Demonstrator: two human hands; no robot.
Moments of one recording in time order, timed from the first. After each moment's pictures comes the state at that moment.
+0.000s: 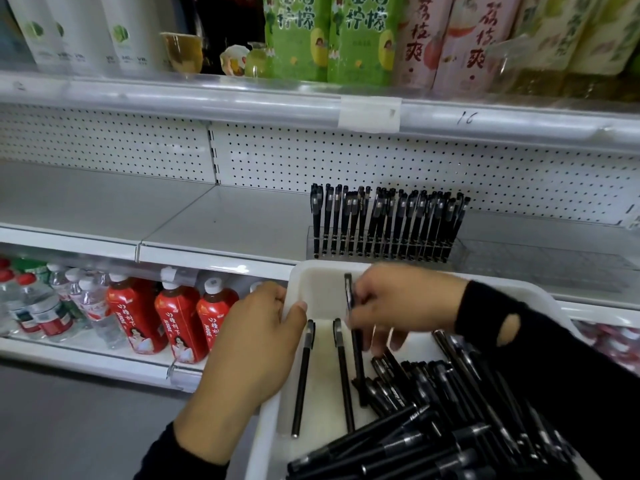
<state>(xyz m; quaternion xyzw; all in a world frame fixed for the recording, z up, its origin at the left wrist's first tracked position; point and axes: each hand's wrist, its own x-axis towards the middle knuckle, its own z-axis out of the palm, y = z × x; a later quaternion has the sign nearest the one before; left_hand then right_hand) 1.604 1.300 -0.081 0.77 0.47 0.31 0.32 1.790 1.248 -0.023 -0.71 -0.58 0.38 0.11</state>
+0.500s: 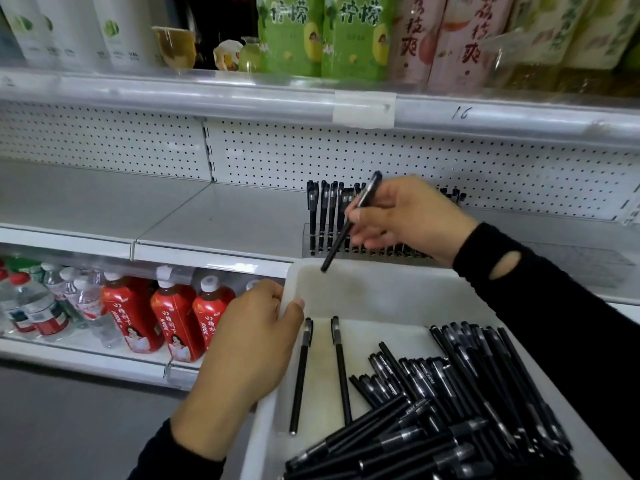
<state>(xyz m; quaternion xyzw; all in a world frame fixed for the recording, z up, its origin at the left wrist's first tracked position) 1.607 1.300 -0.082 0.77 0.46 0.30 0.32 1.824 1.278 0.008 -0.67 -0.55 0.27 0.41</state>
